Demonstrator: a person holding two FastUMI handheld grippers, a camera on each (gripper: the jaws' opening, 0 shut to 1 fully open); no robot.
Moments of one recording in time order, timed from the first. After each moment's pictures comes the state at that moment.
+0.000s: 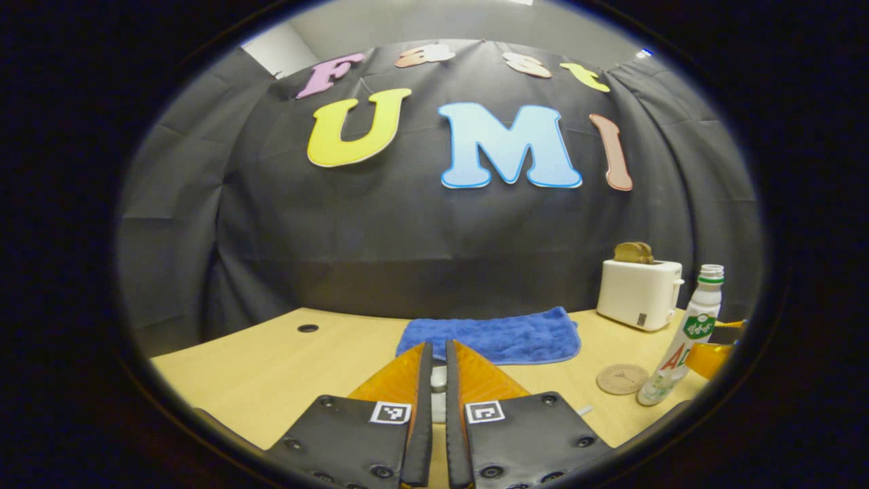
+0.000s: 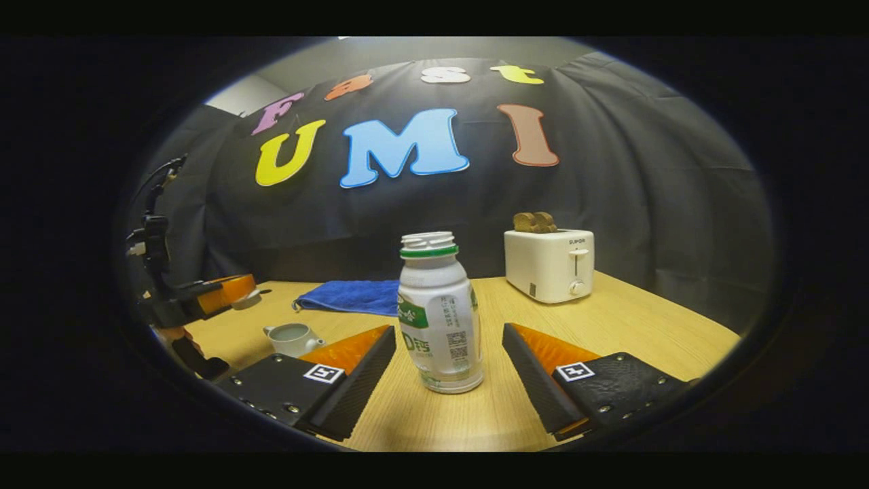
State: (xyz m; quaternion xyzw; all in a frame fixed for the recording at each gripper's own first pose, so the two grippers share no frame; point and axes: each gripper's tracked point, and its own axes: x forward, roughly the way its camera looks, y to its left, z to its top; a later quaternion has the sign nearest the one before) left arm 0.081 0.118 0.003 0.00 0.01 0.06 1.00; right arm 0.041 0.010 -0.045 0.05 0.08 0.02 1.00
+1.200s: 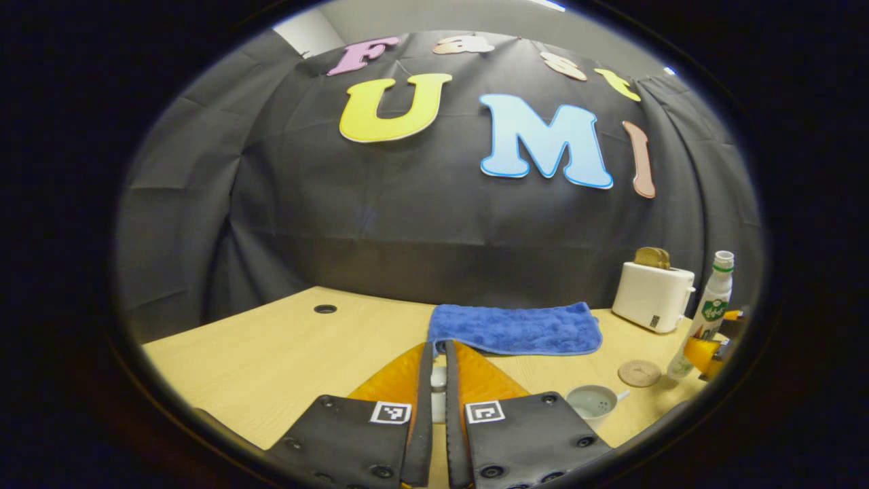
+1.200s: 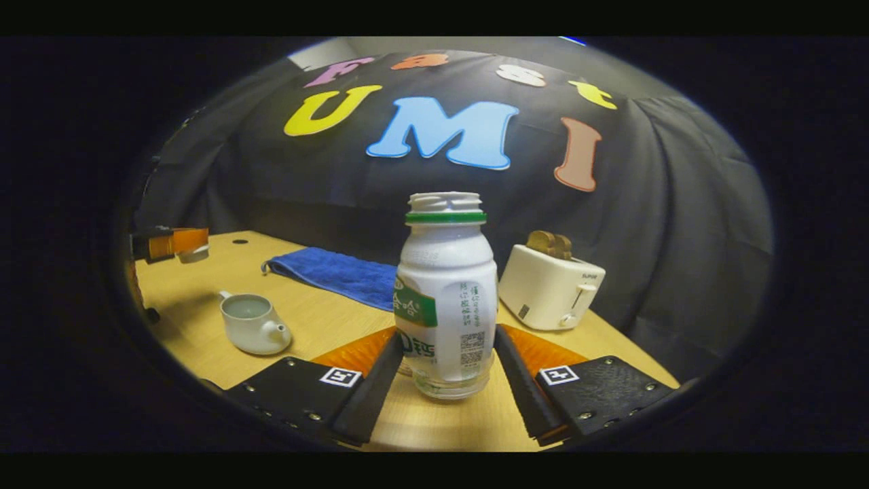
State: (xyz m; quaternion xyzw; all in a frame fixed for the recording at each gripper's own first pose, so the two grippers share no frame) left arm 0.076 0.169 -0.018 -0.05 0.04 0.06 1.00; right arm 0.078 0.013 -0.034 -0.16 0.08 0.00 0.98
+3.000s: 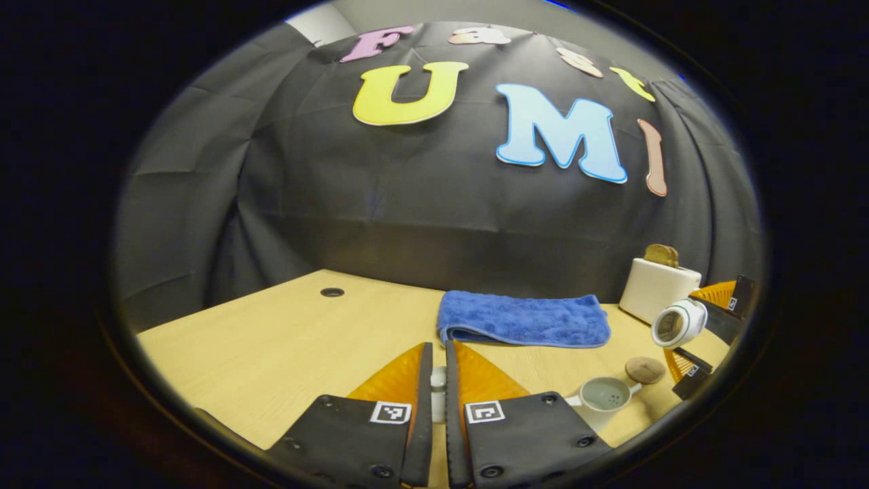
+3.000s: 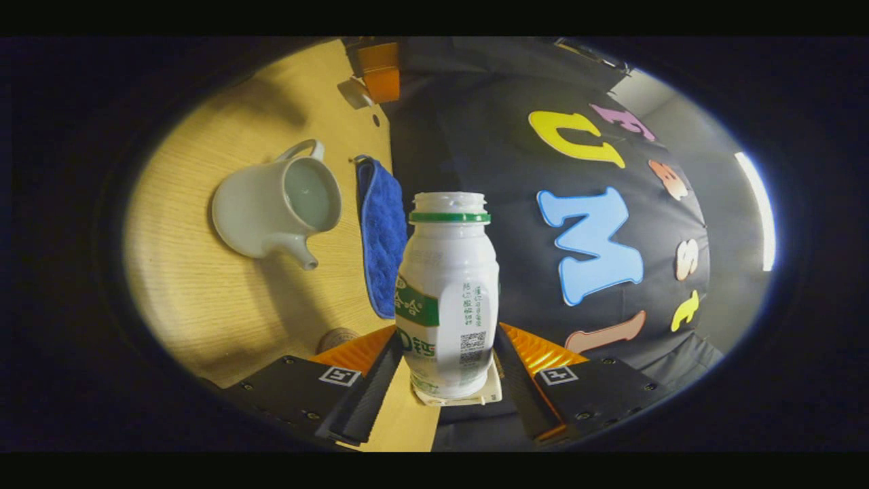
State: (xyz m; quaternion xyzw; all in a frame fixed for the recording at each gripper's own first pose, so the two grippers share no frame) left arm 0.079 0.183 -0.037 -0.07 0.07 0.08 0.99; right arm 0.103 0.073 -0.019 -0.65 0.00 0.03 0.76
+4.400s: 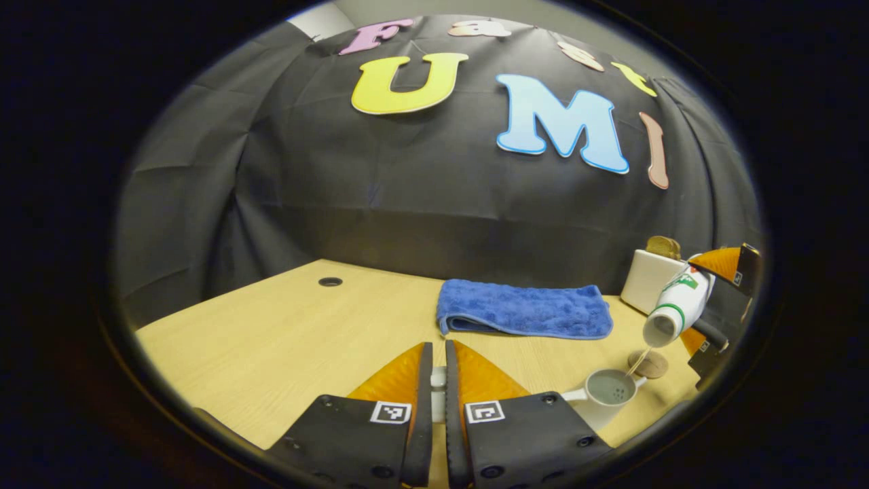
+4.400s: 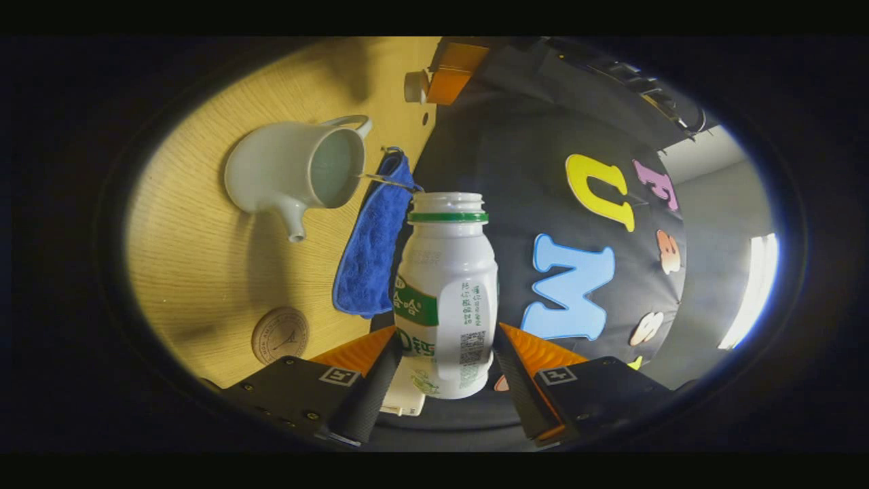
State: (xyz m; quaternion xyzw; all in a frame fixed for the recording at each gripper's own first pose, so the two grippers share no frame) left arm 0.082 0.180 -0.050 -0.07 0.09 0.07 0.99; right arm 0.109 0.091 0.013 -0.76 -0.06 0.03 0.65
